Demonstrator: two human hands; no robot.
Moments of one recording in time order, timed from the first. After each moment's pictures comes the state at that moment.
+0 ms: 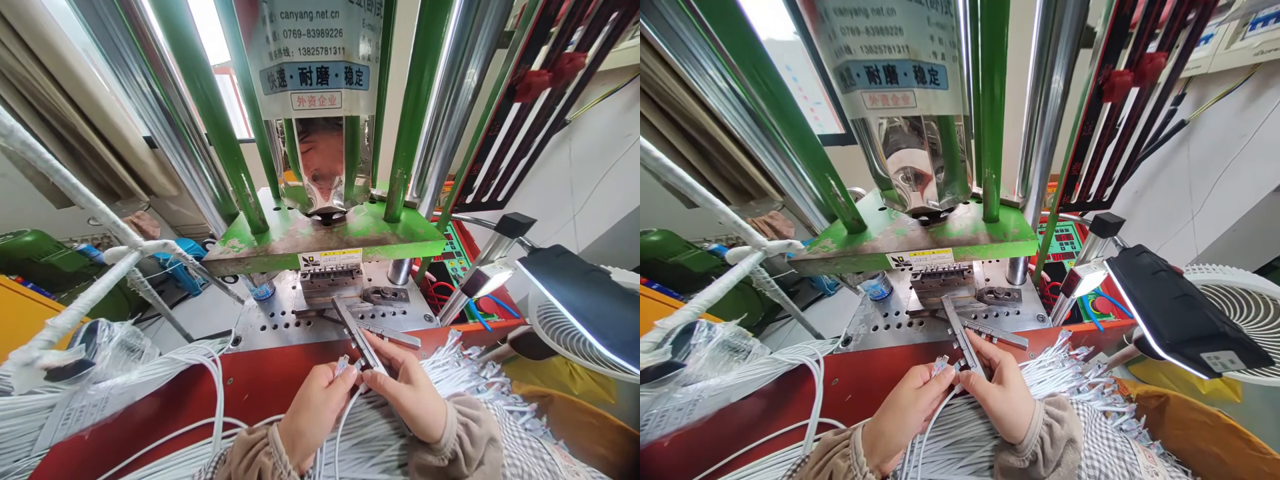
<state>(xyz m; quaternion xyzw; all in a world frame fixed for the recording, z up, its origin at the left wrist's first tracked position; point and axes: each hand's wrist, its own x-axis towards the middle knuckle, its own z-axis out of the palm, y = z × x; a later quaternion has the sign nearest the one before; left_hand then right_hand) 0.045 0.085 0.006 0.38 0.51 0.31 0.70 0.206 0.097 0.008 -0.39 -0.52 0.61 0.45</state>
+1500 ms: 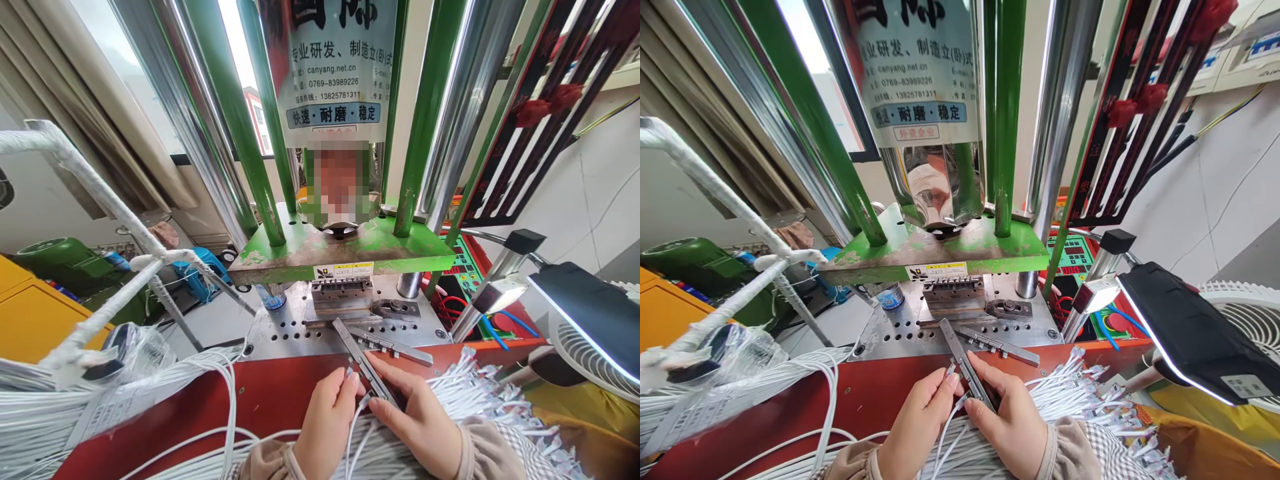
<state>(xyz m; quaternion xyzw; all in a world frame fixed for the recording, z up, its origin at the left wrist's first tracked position) 0.045 0.087 -0.002 0.52 0.59 0.35 0.51 0.208 0.093 0.005 -0.38 -0.63 0.55 0.40</state>
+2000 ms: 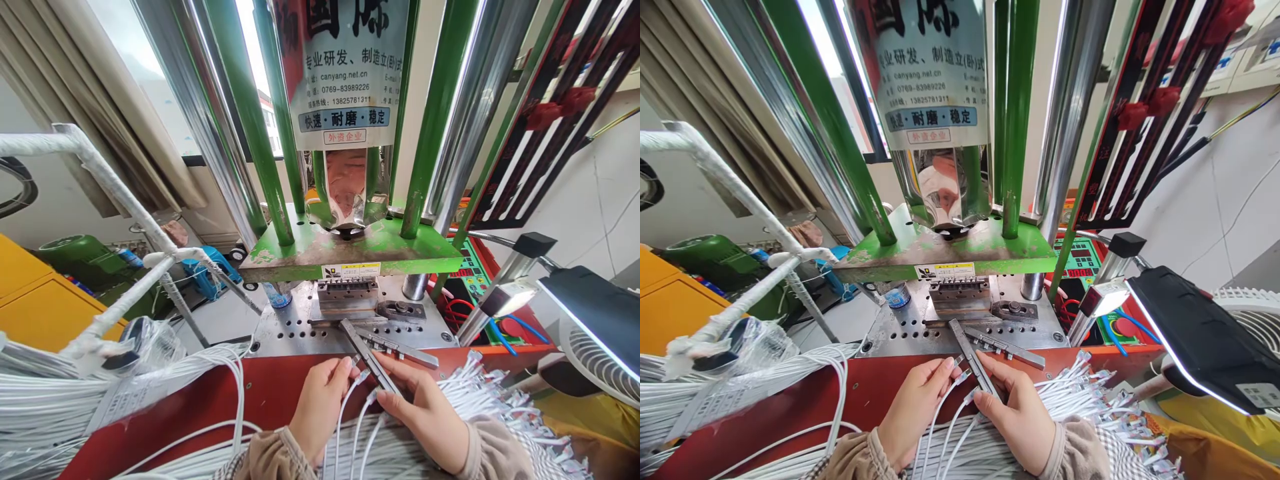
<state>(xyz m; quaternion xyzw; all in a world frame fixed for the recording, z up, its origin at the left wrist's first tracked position) 0.034 0.097 -0.002 0.45 0.60 0.39 0.54 0.209 0.096 0.005 -0.38 -0.59 0.59 0.40</state>
